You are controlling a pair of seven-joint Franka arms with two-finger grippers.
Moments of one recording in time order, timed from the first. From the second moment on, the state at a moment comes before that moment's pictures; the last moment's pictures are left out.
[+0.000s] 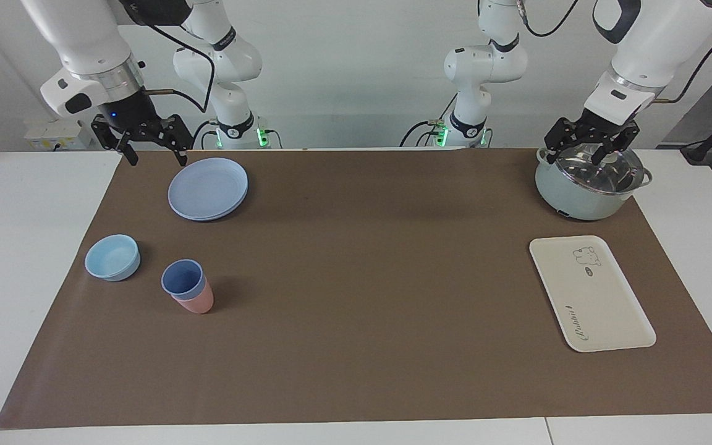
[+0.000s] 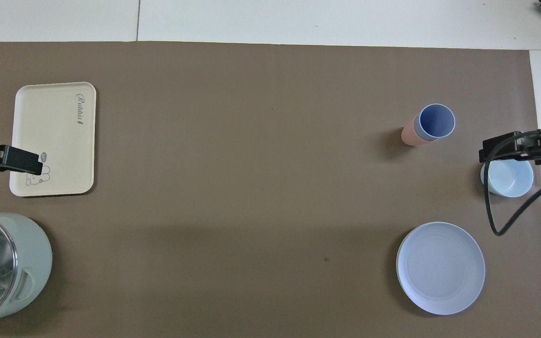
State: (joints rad) left arm -0.03 -0.07 -0.01 -1.66 -0.01 1.55 0.07; right arm 0.06 -0.04 -0.04 -1.59 0.01 1.55 0.08
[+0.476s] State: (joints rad) left arm -0.03 -0.07 -0.01 -1.66 -0.01 1.55 0.07; right arm 0.07 -0.05 -0.03 -1.59 0.01 1.55 0.08
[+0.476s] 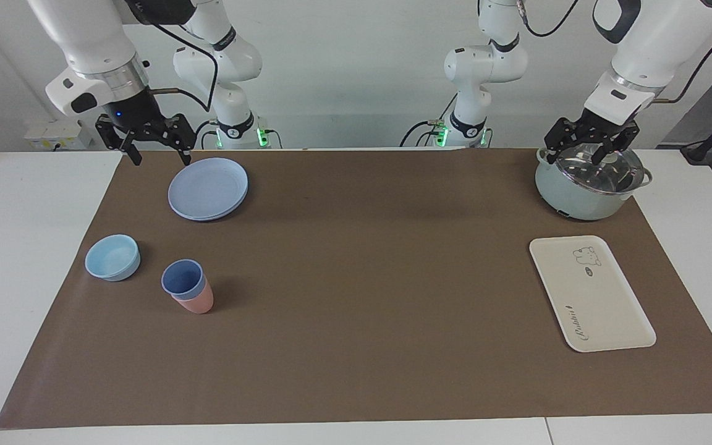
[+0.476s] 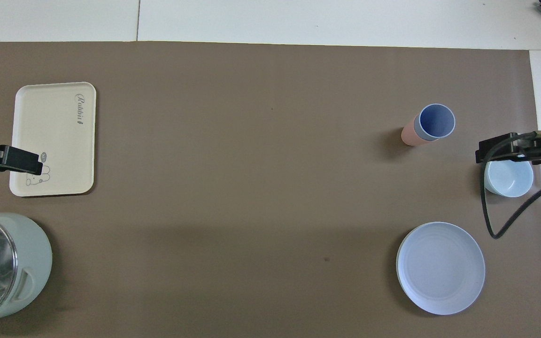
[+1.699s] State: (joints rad) left arm -0.03 -0.07 -0.01 -1.66 -0.01 1.55 0.07; right arm -0.02 0.25 -0.05 -1.44 0.01 1.77 0.59
